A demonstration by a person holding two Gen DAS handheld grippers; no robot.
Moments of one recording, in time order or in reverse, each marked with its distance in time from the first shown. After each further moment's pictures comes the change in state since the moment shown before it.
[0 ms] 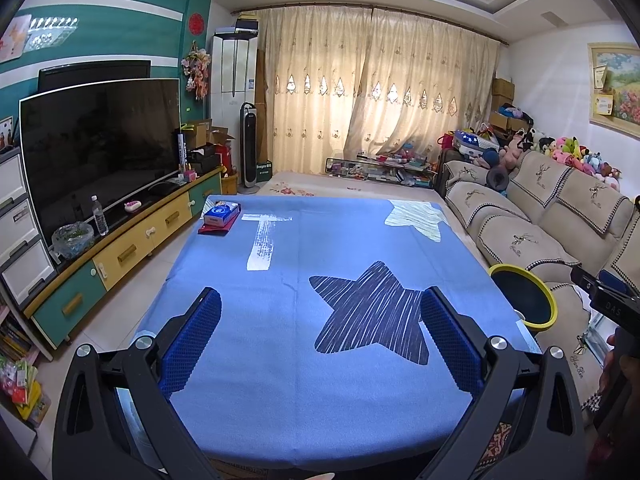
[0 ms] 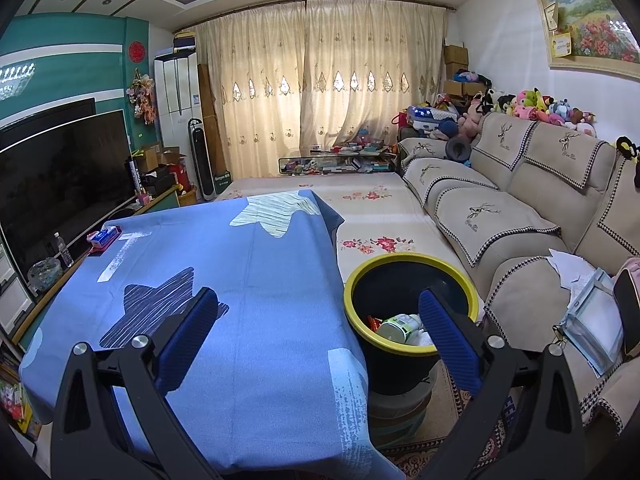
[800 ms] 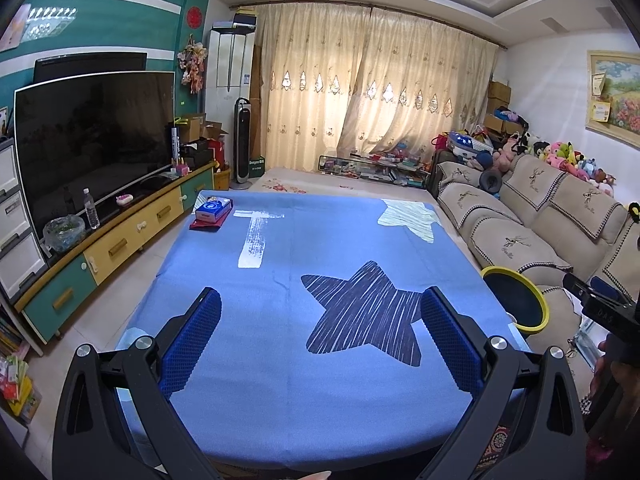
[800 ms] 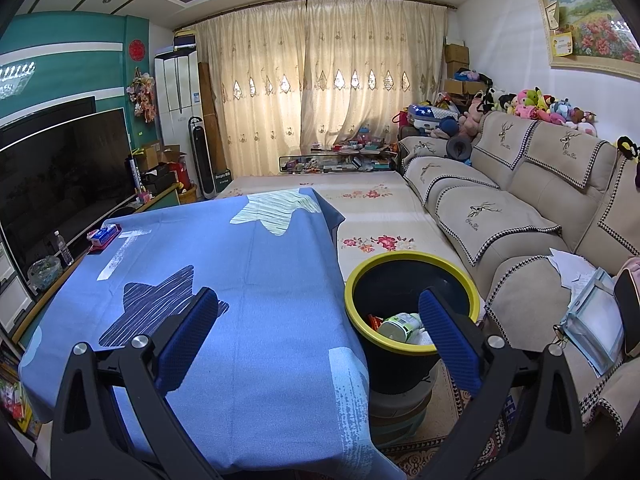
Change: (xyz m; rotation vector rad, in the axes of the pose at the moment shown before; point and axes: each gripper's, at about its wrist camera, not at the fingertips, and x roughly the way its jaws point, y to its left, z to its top) left arm 0.009 0.006 0.000 -0.026 0.017 -0.041; right arm -0.001 0.000 0.001 0.001 0.001 0.000
